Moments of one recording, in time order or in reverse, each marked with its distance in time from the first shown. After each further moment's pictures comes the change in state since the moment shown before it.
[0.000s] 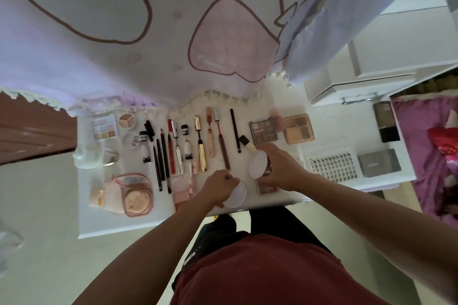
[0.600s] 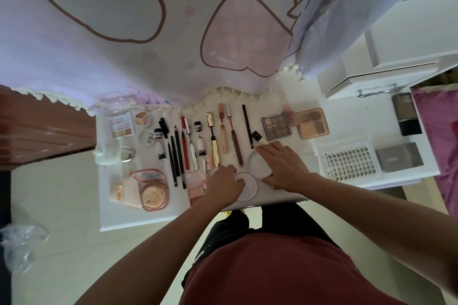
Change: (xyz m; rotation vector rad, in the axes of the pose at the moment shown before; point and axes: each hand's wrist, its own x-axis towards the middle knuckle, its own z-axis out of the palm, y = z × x) left_hand -0.013 -0.012 -0.012 0.415 0.169 0.233; right_hand 0.013 -0.002 0.031 -0.548 0.015 -0.228
